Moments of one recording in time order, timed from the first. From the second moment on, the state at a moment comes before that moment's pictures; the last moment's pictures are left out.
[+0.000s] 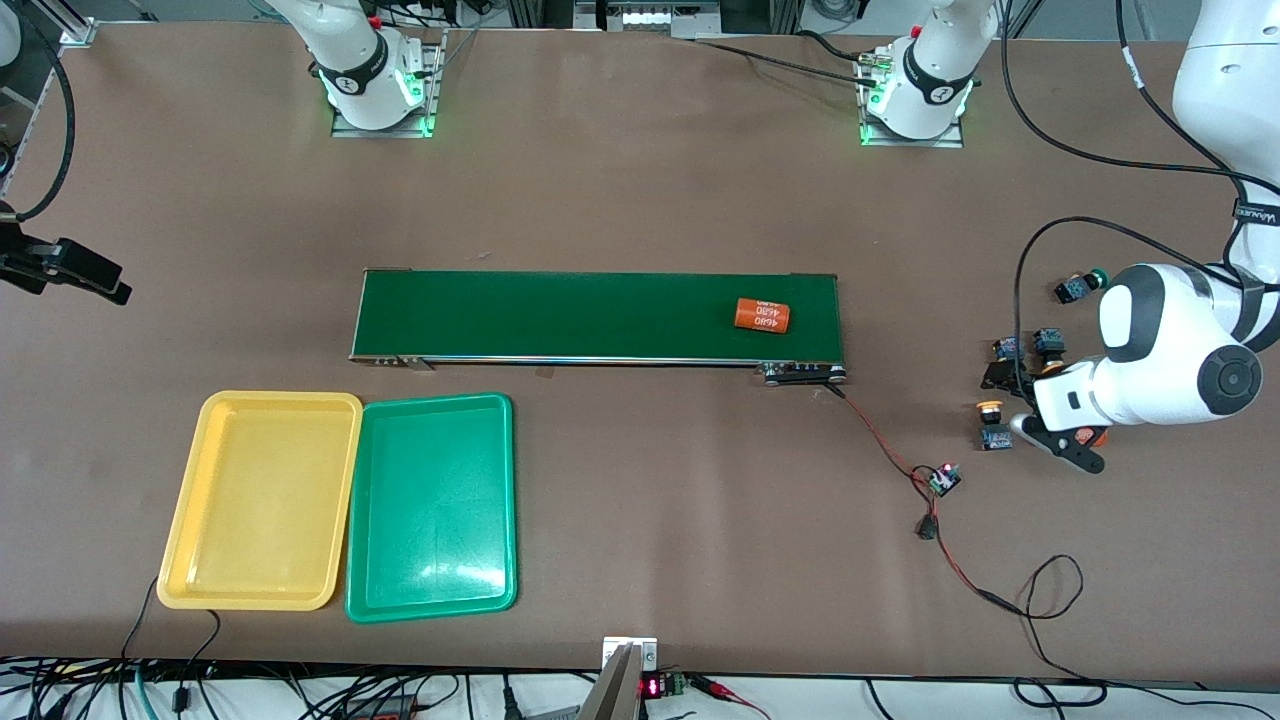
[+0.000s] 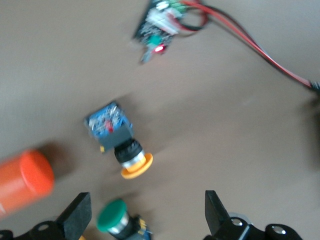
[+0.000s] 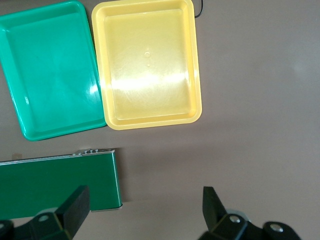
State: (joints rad) left arm 0.44 0.59 -0.38 -1.73 0.15 2.04 0.33; right arm -0.08 0.09 -0.01 -1.58 -0.02 1.70 0.03
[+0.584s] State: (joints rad) left arm 0.43 0.58 -0.40 -1.71 0.28 2.07 0.20; right arm -0.08 0.09 -0.01 -1.58 -0.02 1.70 0.03
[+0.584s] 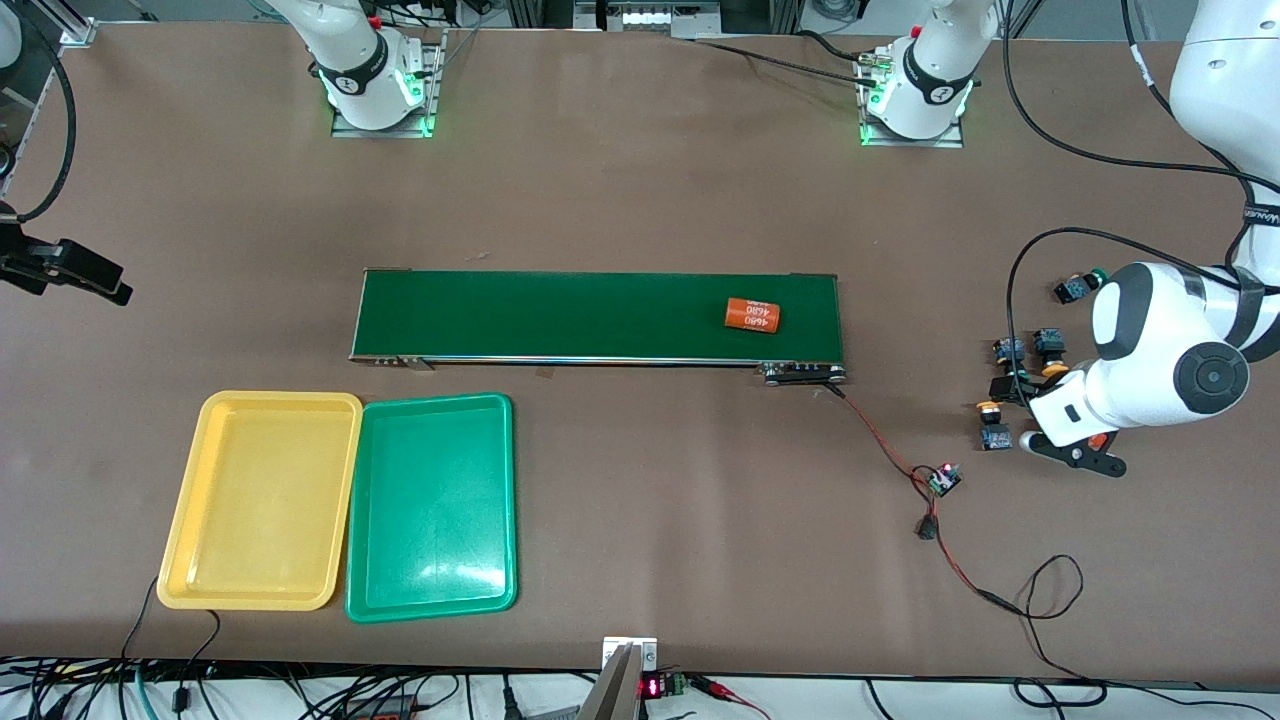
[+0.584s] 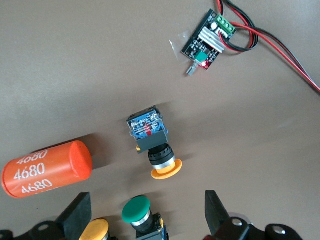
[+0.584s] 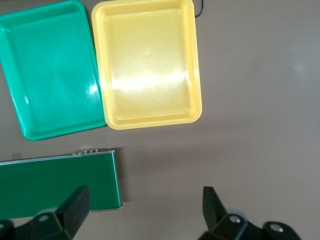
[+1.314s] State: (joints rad) left arm 0.43 0.58 -0.43 -1.65 0.17 1.89 0.18; right arm -0.08 0.09 -0.01 -1.57 -0.02 1.70 0.03
